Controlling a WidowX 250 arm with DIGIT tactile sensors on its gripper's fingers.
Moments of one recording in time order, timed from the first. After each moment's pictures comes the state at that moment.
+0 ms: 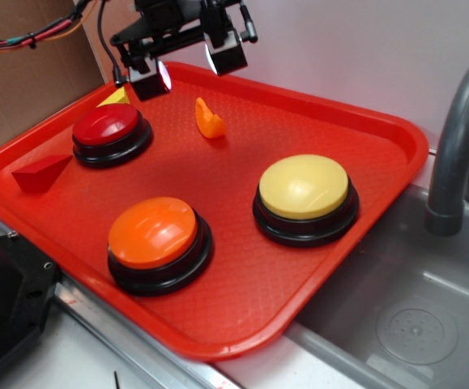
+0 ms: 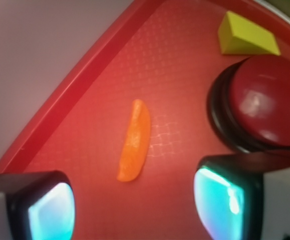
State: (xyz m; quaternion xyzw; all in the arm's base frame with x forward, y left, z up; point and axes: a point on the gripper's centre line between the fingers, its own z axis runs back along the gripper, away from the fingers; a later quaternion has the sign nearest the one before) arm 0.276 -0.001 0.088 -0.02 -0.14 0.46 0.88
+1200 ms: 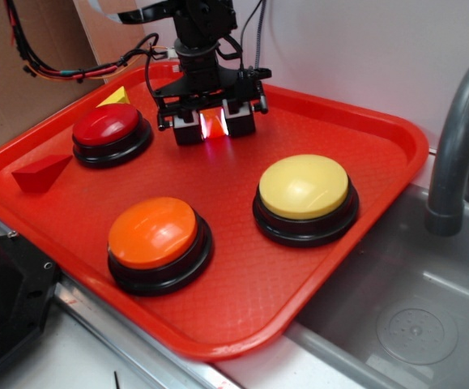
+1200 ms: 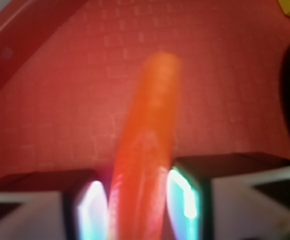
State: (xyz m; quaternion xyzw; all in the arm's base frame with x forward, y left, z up) arm 0.289 0.001 0.021 0.03 -0.07 0.44 0.89
